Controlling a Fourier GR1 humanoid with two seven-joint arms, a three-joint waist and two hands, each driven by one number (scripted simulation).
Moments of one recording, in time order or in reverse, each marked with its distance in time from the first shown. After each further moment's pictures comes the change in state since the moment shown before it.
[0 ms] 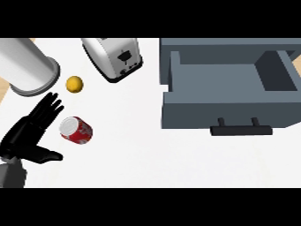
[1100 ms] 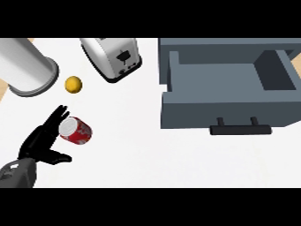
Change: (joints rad) left arm -0.227 0.062 0.004 0.742 -0.219 -0.052 -0.478; right arm 0.003 0.008 -0.105 -0.013 -0.092 0.084 0.055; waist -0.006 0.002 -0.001
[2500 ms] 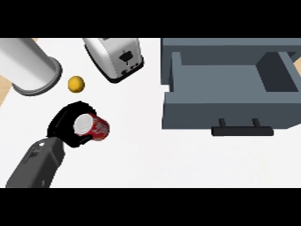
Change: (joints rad) left arm -0.145 -0.125 0.023 -0.004 0.110 -0.069 0.087; right arm 0.042 0.056 -0.008 -0.075 -0.038 0.003 0.053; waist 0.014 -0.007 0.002
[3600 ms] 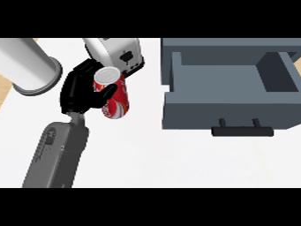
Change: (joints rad) left arm 0.039 -0.195 -0.196 -0.812 0.120 0.713 0.408; right arm 0.039 -0.002 0.017 -0.040 -0.027 -0.039 -0.001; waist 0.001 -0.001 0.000
